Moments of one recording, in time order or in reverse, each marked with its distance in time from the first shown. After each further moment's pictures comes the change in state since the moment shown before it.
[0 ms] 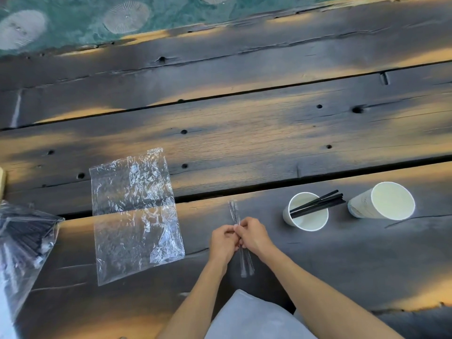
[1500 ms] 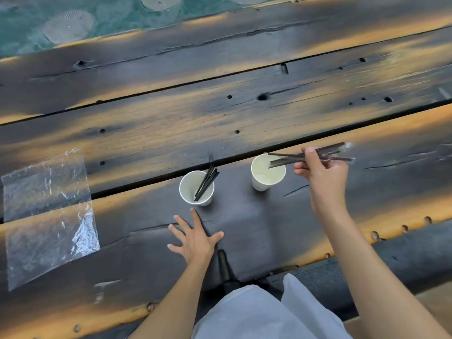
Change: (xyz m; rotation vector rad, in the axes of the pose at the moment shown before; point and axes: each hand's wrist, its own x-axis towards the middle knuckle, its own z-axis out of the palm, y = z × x) left_hand -0.062 -0.035 0.182 0.960 0.194 0.053; right_hand -0.121 0.102 -0.338 0.868 0.724 -0.428
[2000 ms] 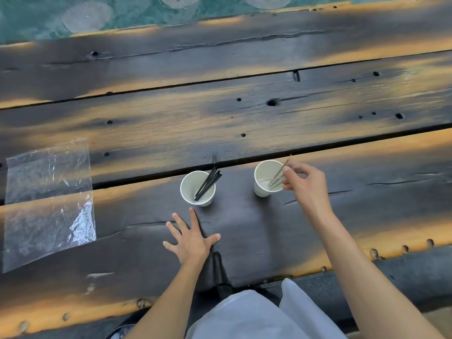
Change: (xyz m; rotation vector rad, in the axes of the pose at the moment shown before) left_hand 0.002 -0.003 0.003 0.021 0.028 0.024; right_hand 0.013 0.016 0.011 -0.389 -0.260 0.047
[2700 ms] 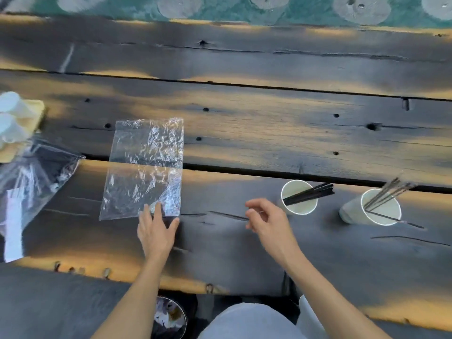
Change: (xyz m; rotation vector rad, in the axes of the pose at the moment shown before) left_hand 0.055 -0.271 -0.099 -0.269 0.402 -0.195; right_hand -0.145 -0.025 0.235 -0.176 -0.561 -0.054
